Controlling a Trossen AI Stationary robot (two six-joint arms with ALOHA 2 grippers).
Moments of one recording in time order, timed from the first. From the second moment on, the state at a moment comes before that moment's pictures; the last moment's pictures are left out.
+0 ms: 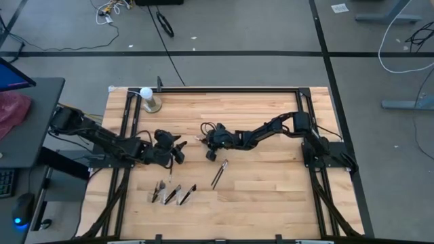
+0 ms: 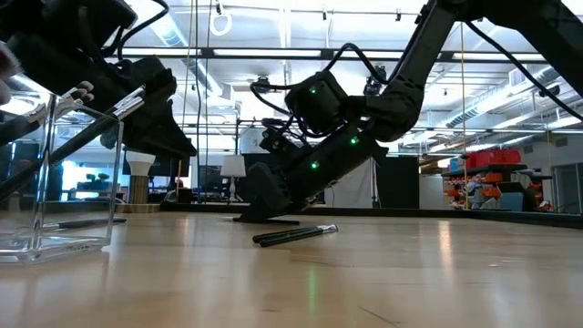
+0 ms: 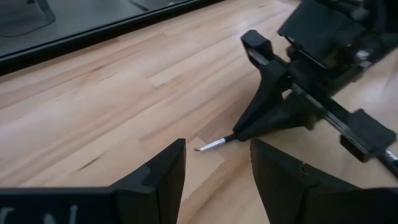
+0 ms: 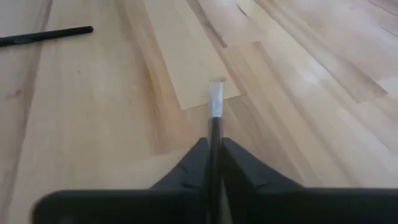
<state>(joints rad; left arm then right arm) -0.30 1.21 0.37 0.11 -0.88 -0.73 -0.08 2.24 1.09 0.47 0.18 0.13</state>
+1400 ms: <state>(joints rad) -0.33 1.64 0.59 1.06 -0.42 0.05 0.21 1.82 0.56 1.43 -0.03 0.03</state>
